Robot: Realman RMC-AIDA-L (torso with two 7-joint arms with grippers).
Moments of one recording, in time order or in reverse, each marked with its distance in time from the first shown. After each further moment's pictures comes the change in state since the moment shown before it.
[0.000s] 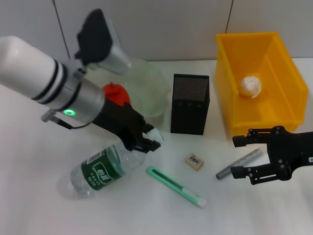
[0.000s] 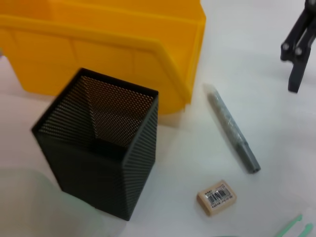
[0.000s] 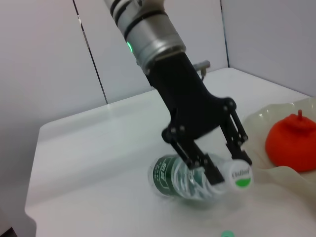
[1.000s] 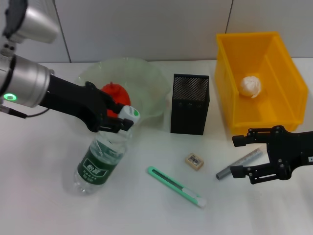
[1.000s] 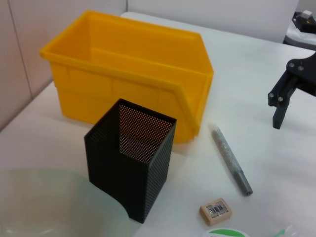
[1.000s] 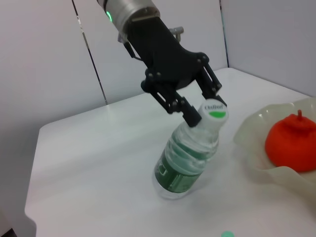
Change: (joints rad) left arm 0.053 0.021 -0.320 0.096 -0.011 0.230 0.092; right arm 0.001 0.000 0.001 0.000 0.000 0.000 0.005
